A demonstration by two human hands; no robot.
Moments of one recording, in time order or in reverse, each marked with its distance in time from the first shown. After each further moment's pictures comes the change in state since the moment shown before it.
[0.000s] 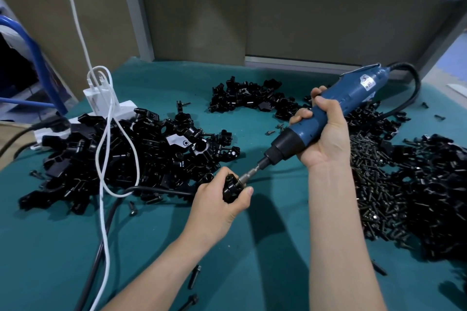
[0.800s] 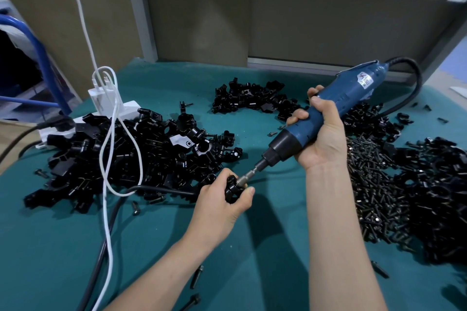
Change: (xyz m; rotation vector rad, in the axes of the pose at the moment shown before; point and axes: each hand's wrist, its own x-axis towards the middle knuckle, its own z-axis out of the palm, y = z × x) left_hand -0.001 -0.001 0.001 -0.026 0.020 -0.008; right_hand -0.001 0.006 0.007 -0.034 -0.023 -0.002
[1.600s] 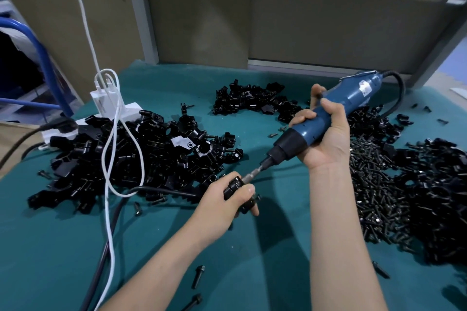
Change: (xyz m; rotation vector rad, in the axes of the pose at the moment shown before) left_hand 0.003 0.010 -0.008 -0.354 -0.273 -0.108; right_hand 0.003 -0.005 -0.006 0.161 -0.067 0.083
